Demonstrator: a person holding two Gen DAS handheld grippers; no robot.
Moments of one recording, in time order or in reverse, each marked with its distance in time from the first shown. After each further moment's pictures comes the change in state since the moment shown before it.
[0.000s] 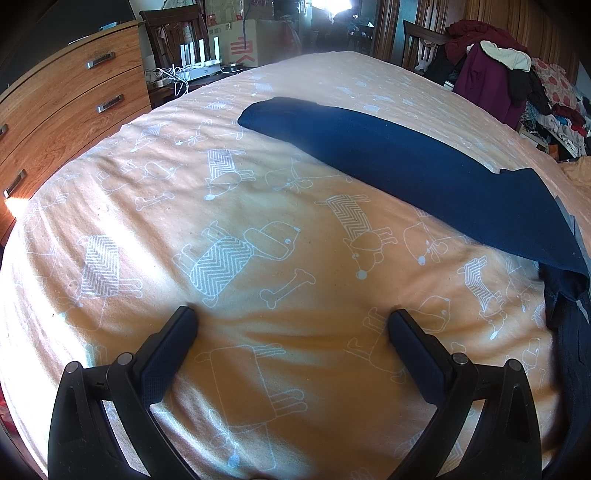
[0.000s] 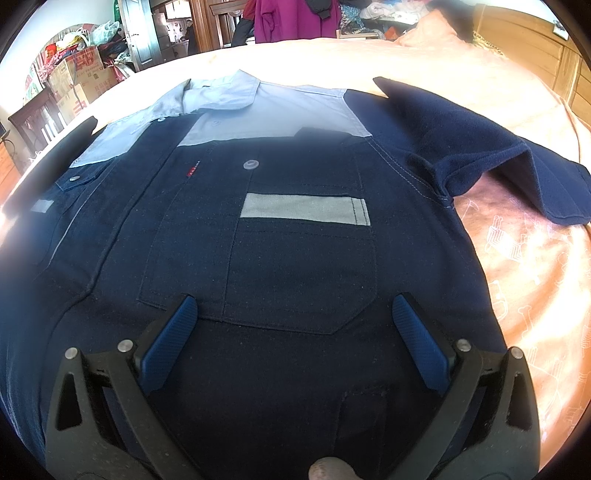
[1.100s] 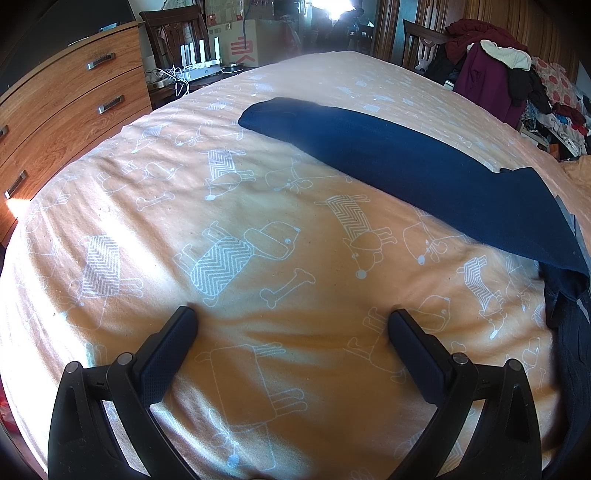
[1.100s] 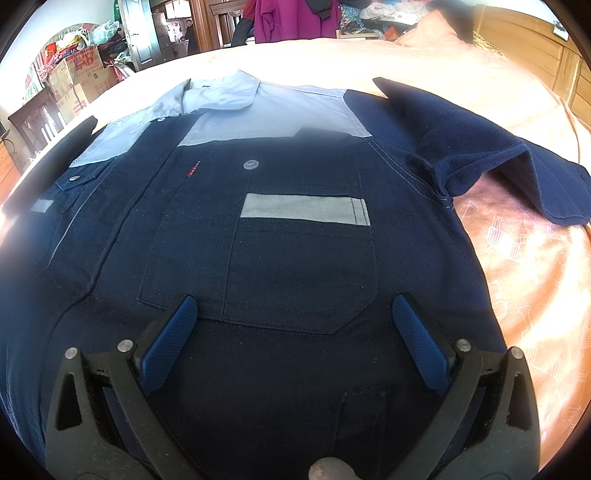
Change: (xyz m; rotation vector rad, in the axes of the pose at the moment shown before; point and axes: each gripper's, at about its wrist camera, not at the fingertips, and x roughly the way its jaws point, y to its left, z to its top) left arm 0.000 0.000 0.001 0.005 -0.001 0.000; right arm 0.001 -0.003 0.000 -0.002 0.001 0.003
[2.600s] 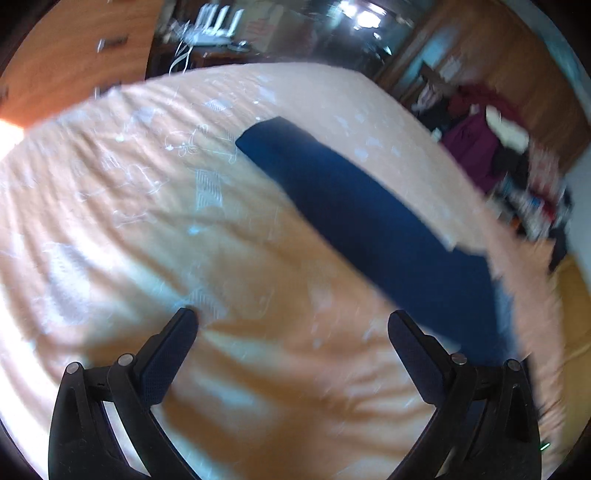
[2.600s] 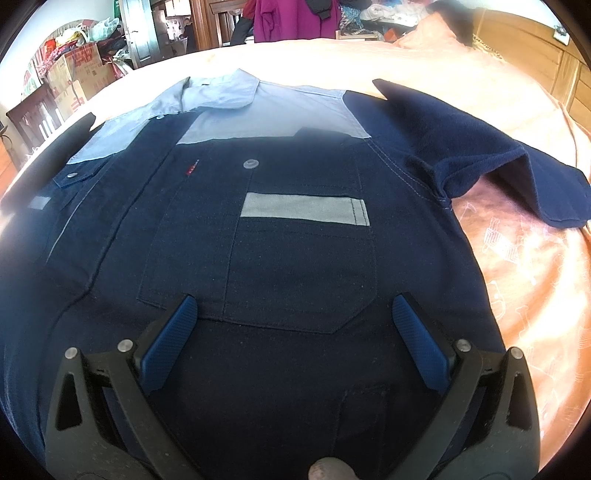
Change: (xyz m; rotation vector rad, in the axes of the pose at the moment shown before) left arm 0.000 0.048 0.046 -0.358 0.040 -0.356; right arm 0.000 0.002 0.001 -0.016 0.005 -0.021
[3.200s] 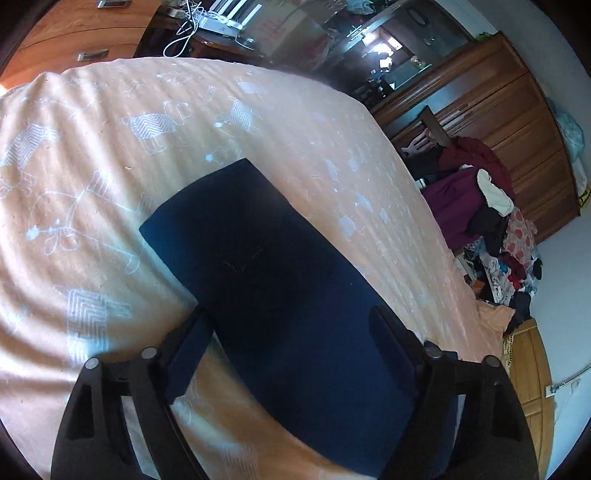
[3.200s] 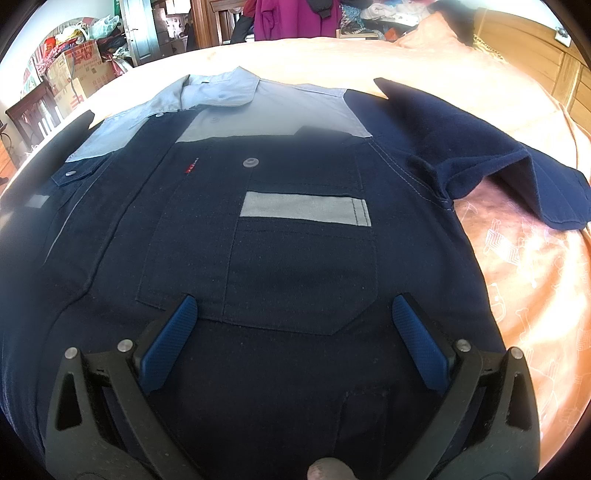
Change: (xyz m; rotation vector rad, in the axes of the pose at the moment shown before) left arm 0.074 -0.010 0.070 -0.122 -0.062 -0.130; right arm 0.002 -0.001 0.000 -0.003 0.003 -0.002
